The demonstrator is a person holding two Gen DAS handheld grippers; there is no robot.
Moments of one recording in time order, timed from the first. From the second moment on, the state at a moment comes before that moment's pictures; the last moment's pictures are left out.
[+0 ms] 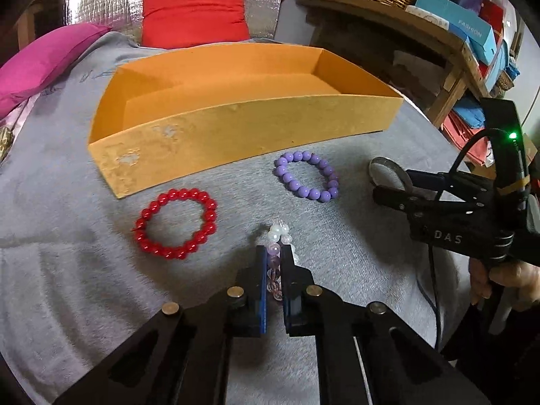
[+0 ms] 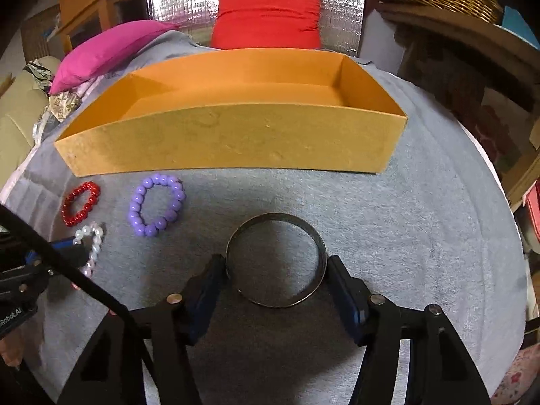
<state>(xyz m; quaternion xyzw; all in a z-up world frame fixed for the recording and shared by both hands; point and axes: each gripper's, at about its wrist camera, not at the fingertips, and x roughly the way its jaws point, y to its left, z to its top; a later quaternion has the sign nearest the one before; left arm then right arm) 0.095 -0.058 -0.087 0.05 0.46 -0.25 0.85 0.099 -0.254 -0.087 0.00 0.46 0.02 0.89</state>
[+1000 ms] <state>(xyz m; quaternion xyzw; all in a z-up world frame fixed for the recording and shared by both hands) 0.080 -0.042 -0.044 0.02 0.40 -0.29 0.87 0.082 -0.259 -0.056 0.03 0.40 0.05 0.92</state>
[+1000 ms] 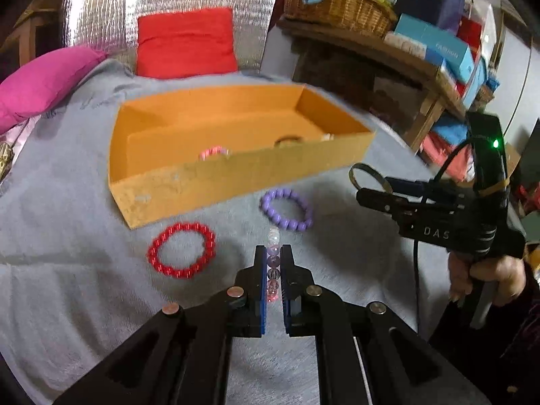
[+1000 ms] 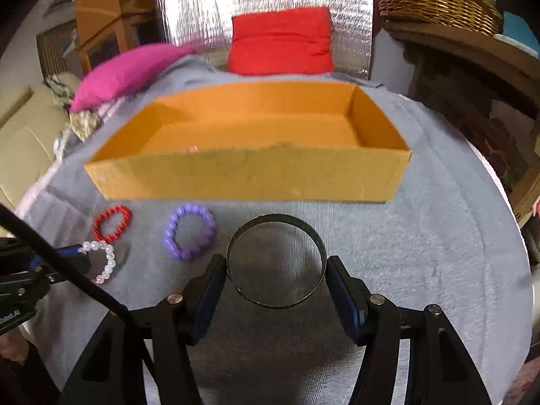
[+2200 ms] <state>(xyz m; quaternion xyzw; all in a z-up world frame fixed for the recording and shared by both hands) 0.266 -0.045 -0.058 -0.04 0.45 -0.17 0.88 0.296 -0.212 -0.057 0.09 0.47 0.08 0.88</state>
